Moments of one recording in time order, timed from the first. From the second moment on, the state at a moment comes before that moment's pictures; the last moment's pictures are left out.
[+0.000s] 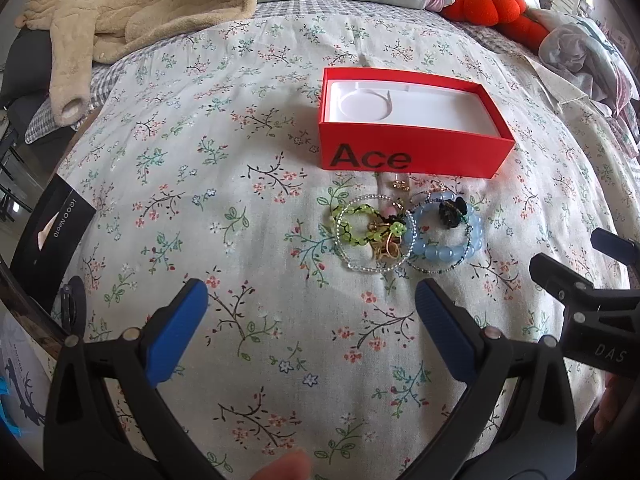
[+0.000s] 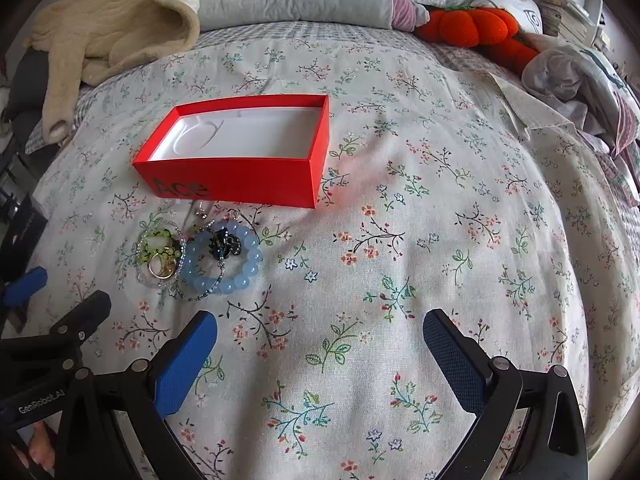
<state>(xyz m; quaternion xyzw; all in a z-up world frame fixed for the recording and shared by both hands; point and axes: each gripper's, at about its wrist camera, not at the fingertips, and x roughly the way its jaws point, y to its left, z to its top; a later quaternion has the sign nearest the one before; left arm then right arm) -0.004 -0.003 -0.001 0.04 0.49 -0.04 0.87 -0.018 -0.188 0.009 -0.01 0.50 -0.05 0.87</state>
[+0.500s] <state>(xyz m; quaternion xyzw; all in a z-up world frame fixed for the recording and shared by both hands) 0.018 0.015 0.032 0.01 0.48 -0.09 0.87 0.005 -0.182 0.033 0.01 0.51 -0.03 0.86</state>
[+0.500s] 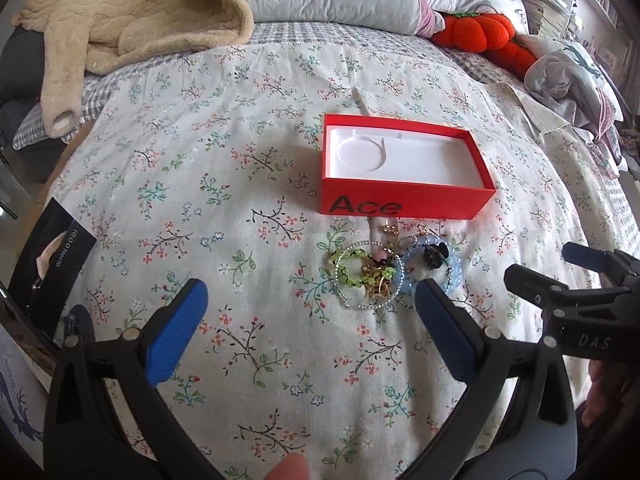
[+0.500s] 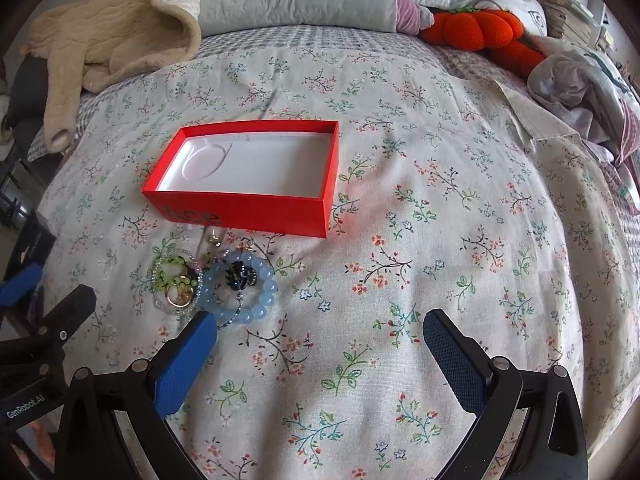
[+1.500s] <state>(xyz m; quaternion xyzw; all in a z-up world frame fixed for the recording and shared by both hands) 0.094 0.022 -0.054 -0.17 0.61 -0.19 0.75 0.064 -0.200 -0.021 0.19 0.59 0.12 0.78</state>
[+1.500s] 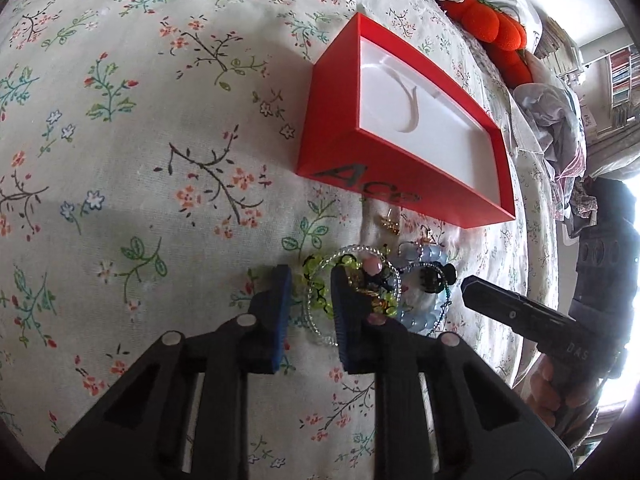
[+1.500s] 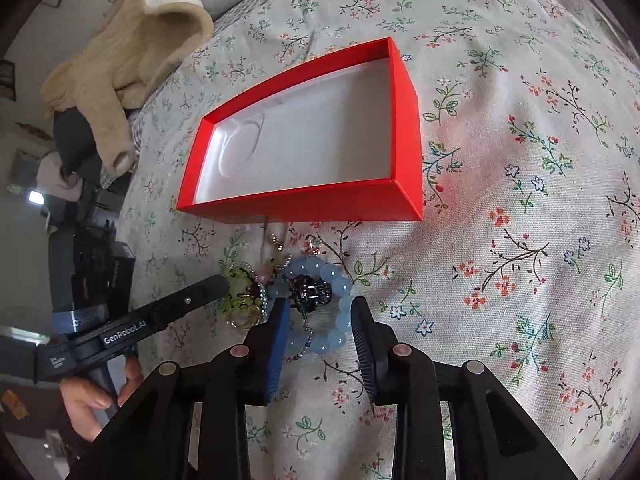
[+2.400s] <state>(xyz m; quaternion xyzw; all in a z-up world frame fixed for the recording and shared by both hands) 0.068 0.036 -0.008 -0.16 0.55 -0.20 0.79 0.050 -0.170 0.005 0.15 0.55 0.15 0.80</state>
